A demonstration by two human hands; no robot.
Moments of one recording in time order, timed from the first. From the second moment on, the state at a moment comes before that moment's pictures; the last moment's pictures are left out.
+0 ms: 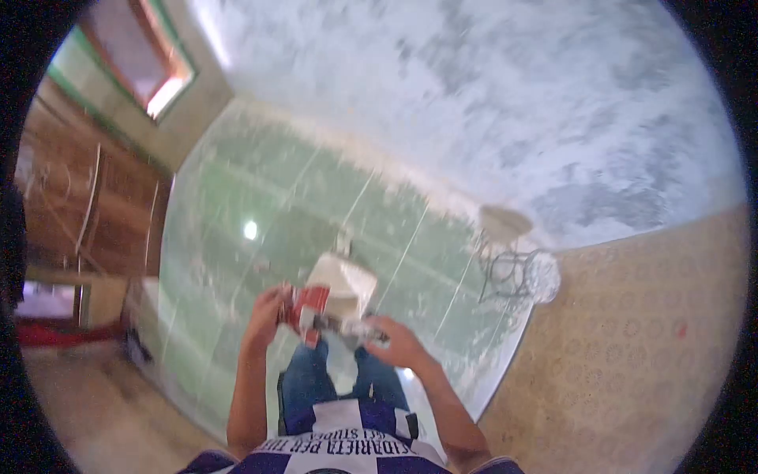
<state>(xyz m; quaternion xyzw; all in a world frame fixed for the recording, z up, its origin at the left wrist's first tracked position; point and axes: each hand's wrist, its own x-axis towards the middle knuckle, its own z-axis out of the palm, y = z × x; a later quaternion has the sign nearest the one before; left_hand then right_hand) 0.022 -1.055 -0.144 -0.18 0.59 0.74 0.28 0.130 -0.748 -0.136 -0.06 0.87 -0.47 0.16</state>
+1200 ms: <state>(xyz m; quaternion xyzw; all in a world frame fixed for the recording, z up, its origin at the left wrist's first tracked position) 0.006 -1.102 -0.063 -0.04 0.39 0.78 0.49 0.247 -0.905 -0.058 0.25 0.80 -0.55 -0.05</state>
